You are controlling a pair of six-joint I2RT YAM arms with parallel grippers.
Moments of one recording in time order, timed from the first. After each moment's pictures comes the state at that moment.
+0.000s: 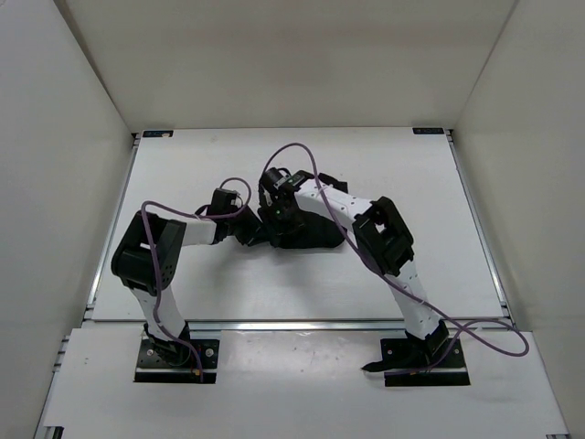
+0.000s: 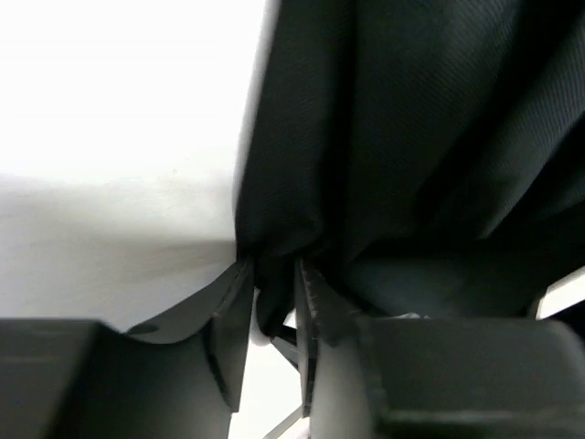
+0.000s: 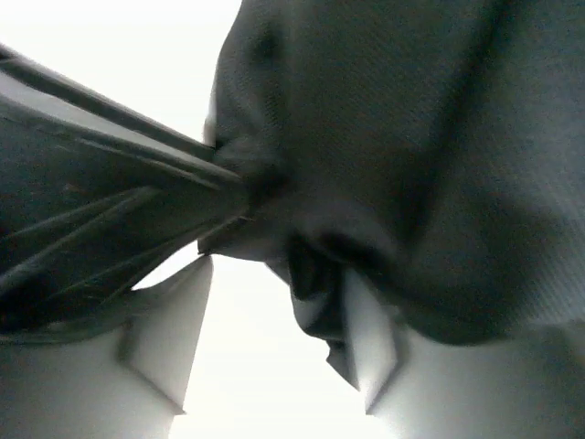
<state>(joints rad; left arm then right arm) -0.33 1.80 0.81 0.13 0.43 -1.01 0.78 2.27 1.89 -0.89 -0.15 0.25</state>
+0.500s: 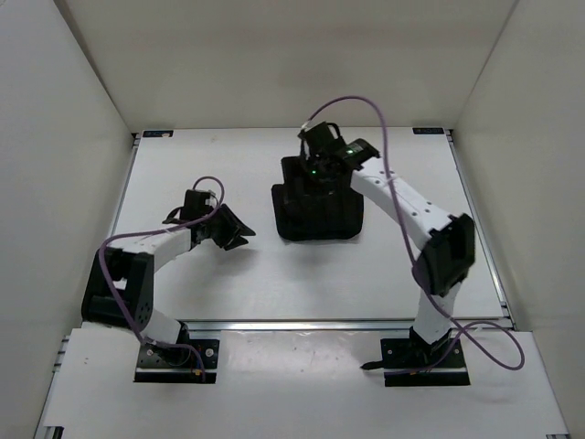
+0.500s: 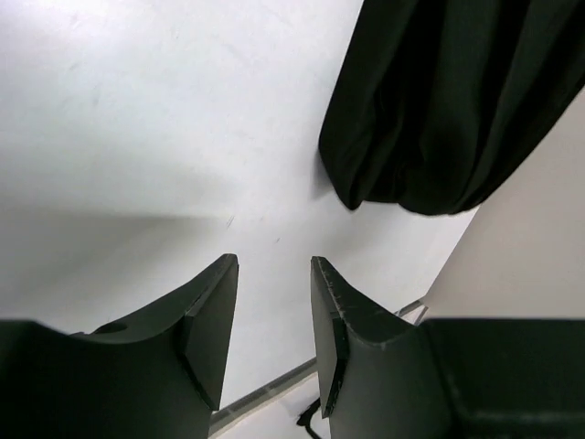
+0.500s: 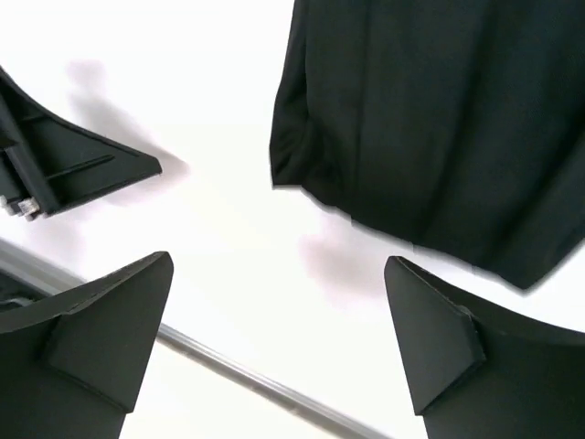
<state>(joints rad) -0.21 1.51 0.74 -0.13 0.43 -0.93 0.66 1.89 1.86 -0.93 -0.07 0.38</state>
